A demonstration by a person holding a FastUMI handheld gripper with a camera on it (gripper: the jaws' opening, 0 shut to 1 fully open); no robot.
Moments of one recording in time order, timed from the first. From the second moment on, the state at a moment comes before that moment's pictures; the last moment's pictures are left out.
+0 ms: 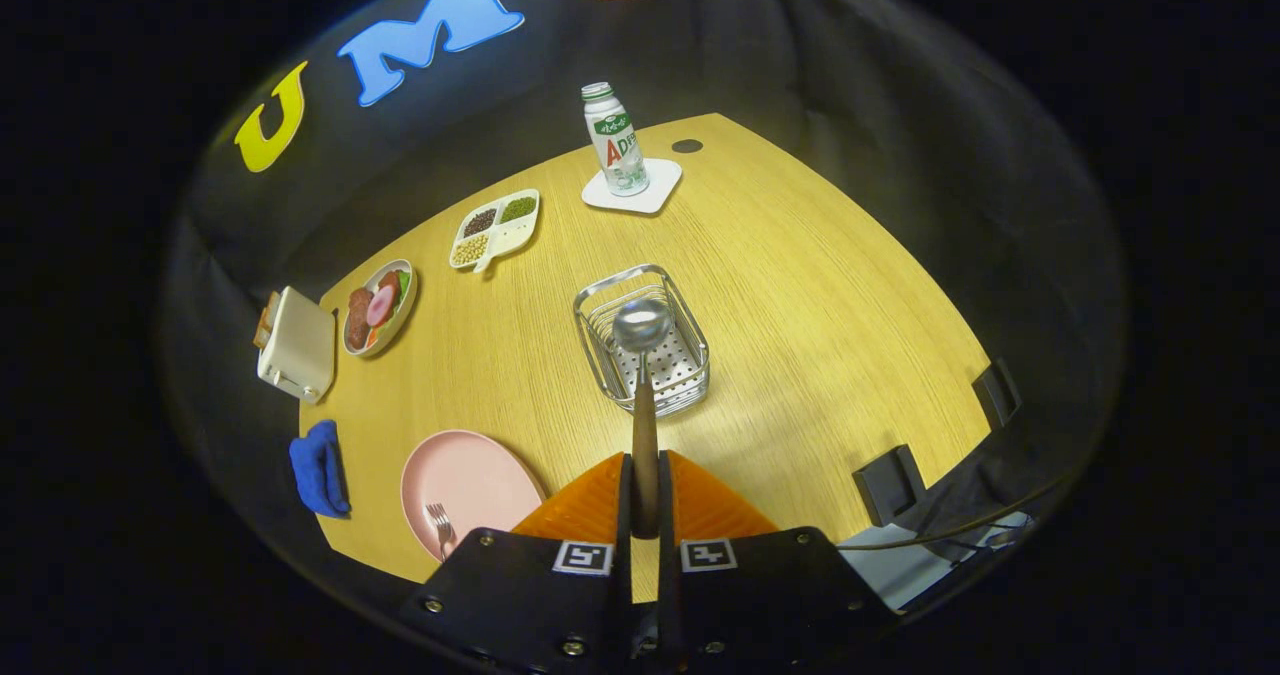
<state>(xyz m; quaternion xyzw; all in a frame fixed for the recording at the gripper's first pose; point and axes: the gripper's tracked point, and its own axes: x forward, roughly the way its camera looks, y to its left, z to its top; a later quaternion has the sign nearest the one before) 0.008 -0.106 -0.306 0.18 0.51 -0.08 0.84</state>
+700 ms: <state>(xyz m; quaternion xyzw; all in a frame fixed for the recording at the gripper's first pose) 0.017 -0.113 -0.286 0.18 0.48 -0.08 0.85</state>
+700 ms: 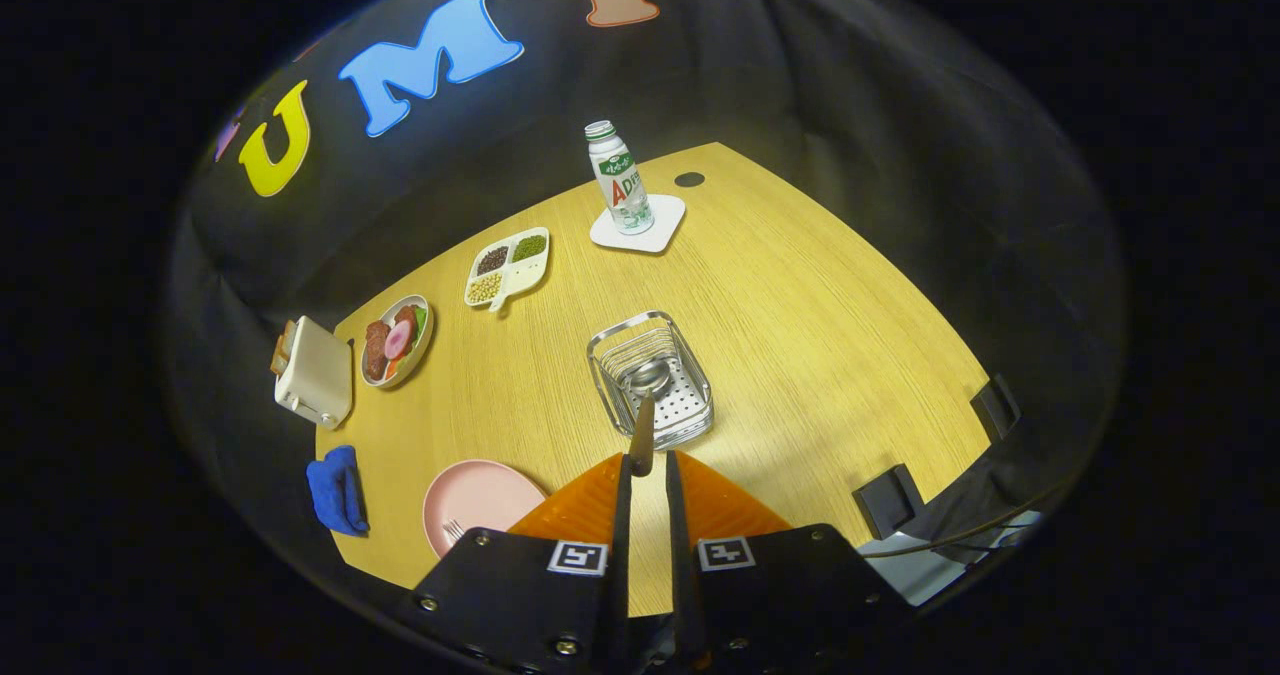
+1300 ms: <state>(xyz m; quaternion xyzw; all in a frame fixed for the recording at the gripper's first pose) 0.020 -0.089 -0.273 0.16 0.45 -0.04 0.88</state>
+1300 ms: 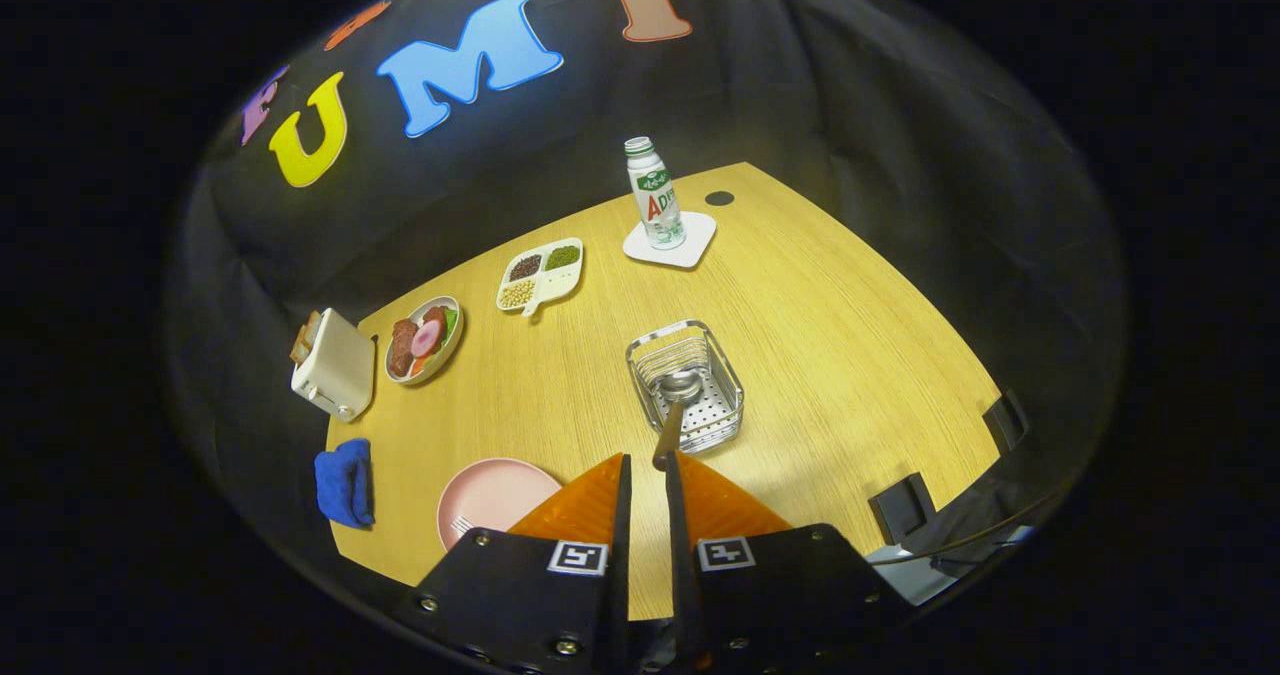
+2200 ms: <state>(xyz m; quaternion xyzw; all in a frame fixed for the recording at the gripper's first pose) -0.014 0.008 -0.305 0.12 0.49 0.07 0.86</state>
